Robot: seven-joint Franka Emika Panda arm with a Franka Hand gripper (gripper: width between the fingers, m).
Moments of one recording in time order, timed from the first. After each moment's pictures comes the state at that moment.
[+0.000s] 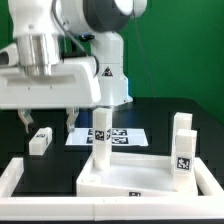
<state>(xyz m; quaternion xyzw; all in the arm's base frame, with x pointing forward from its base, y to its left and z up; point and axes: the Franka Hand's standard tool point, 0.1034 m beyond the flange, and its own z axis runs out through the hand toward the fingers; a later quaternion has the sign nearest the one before) 0.536 -0.146 0.080 -0.98 0.18 -0.02 0.05</state>
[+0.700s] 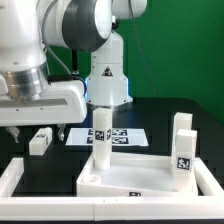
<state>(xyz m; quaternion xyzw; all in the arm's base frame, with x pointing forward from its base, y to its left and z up) 0.501 -0.170 0.063 -0.99 0.05 0.14 0.06</state>
